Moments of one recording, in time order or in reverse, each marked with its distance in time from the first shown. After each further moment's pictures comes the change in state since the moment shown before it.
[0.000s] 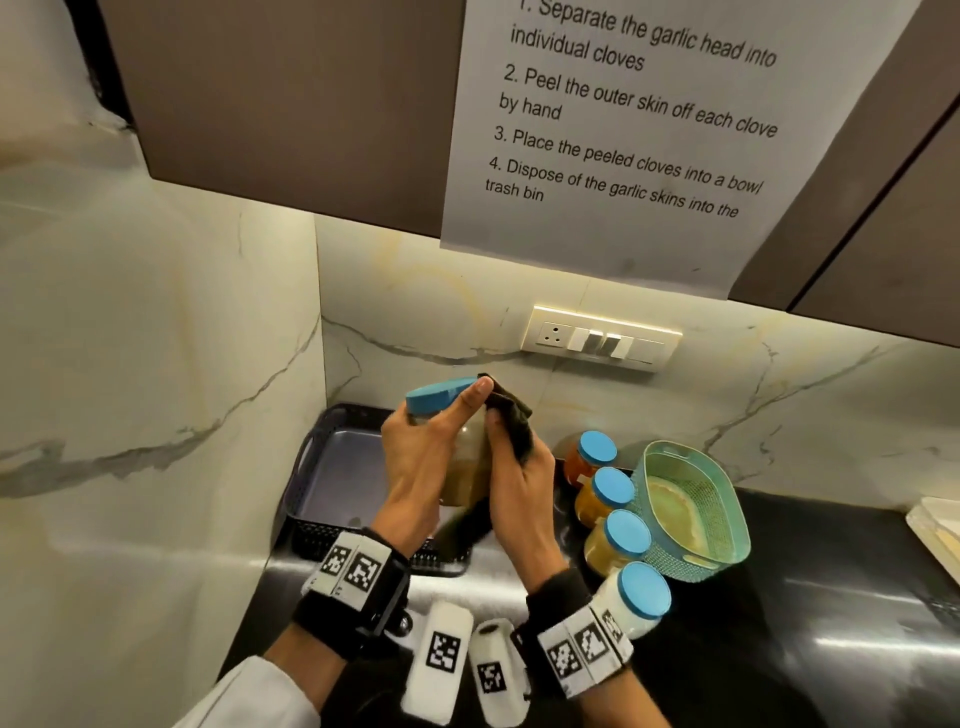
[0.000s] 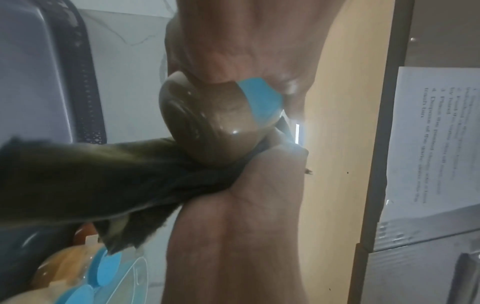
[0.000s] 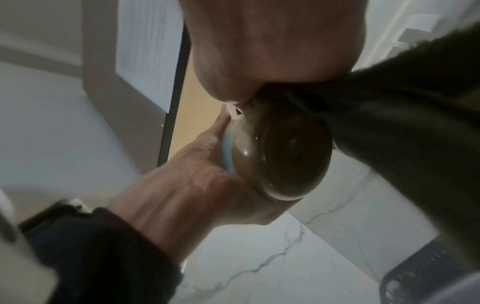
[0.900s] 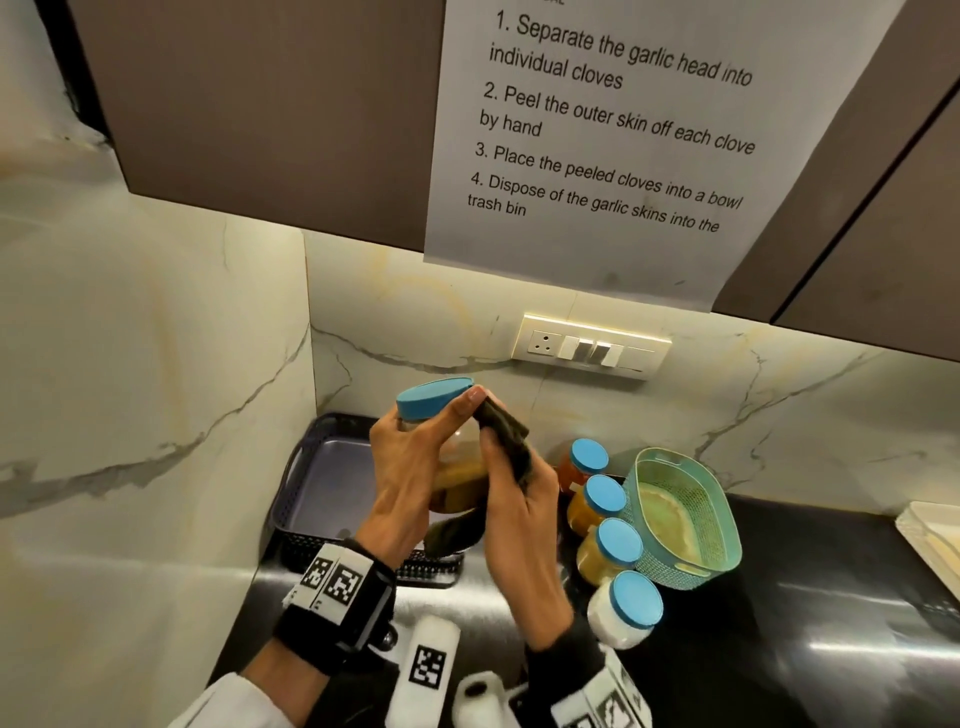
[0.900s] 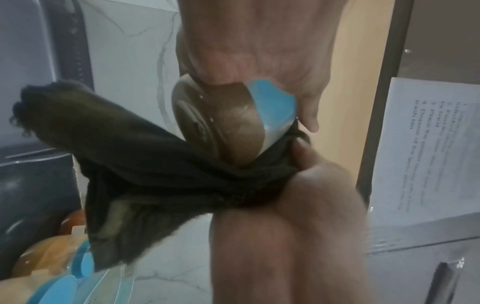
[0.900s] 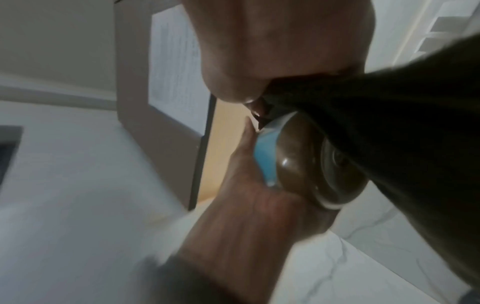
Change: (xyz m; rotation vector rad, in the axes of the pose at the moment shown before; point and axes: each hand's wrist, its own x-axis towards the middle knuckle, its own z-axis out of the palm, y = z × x) left_hand -0.008 0.016 0.007 -0.004 -0.052 0.044; right_hand -0.016 -0.044 -0.005 0.065 -0.034 0.020
